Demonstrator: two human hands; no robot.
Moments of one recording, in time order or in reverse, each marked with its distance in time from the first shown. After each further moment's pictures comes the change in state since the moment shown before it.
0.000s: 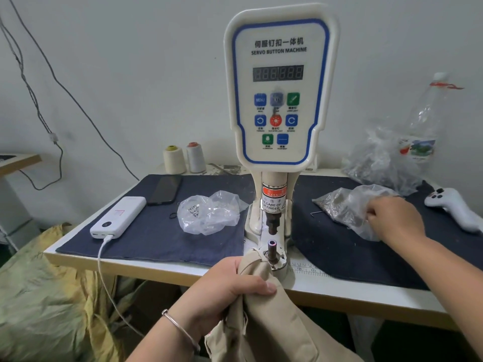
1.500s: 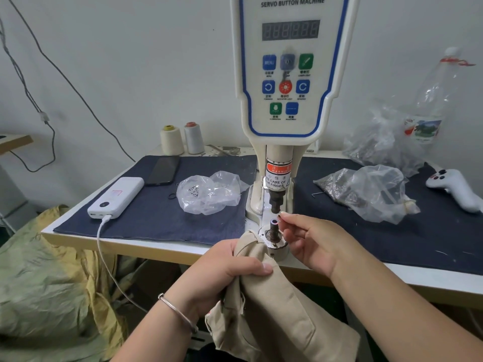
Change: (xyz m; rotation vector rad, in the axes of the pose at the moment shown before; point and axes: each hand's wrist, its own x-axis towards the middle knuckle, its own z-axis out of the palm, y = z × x) left_hand -0.004 -0.009 -0.006 -0.051 0.006 -0.024; right_hand -0.104 -0.126 -0.013 1.796 -0.774 0.598
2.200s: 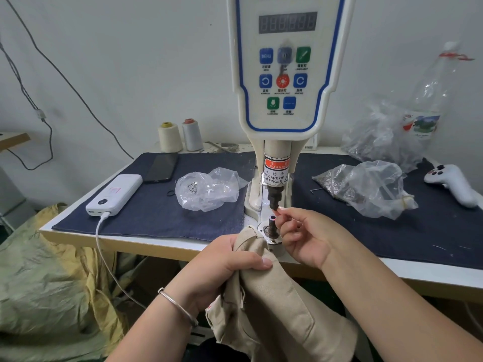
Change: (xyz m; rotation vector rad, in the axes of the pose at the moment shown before) left_hand 0.000 0.003 0.002 0.009 -0.001 0.027; right_hand -0.001 -0.004 0.011 0.232 -0.106 0.150
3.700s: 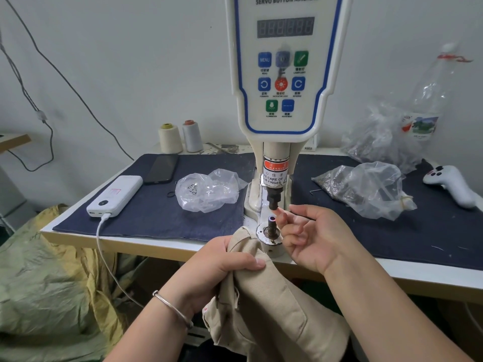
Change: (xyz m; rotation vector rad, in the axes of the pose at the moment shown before) left_hand -0.001 -0.005 -0.008 -0.007 0.032 -0.023; right_hand -0.012 0.000 -0.003 0.127 -0.051 -0.008
